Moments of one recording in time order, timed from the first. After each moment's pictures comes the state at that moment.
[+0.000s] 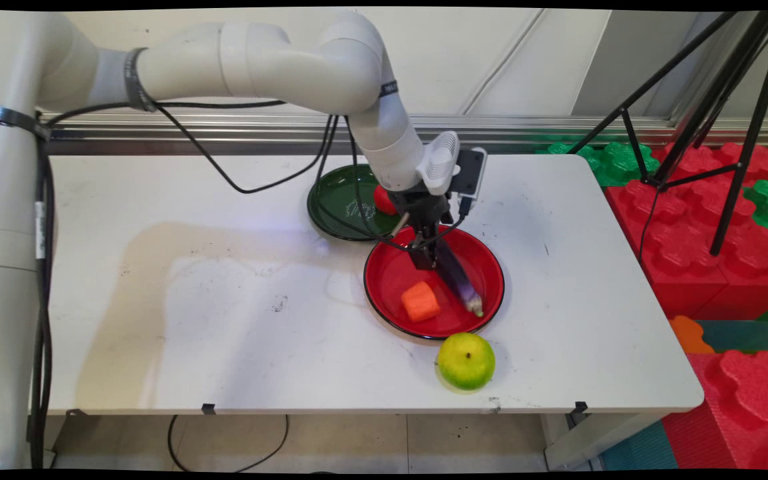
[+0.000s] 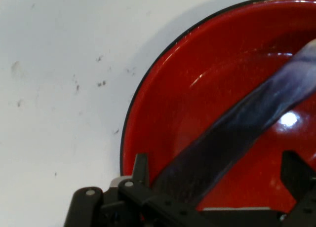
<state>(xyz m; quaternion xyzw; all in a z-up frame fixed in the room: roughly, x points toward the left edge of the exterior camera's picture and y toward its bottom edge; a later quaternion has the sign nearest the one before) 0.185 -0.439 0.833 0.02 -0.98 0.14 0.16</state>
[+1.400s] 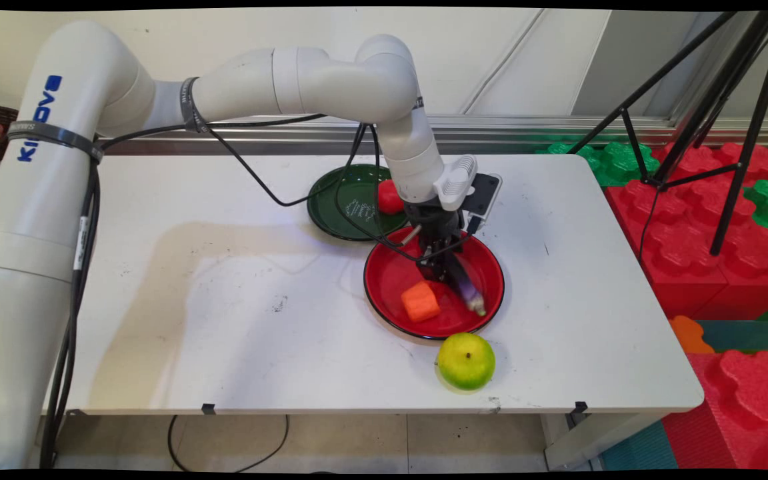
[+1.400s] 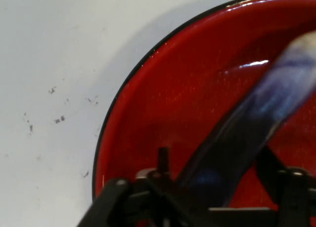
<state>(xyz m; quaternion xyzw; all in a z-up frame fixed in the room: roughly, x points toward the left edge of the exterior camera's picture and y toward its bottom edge) 0.164 -0.469 0.800 -0.04 -0.98 0.09 0.15</state>
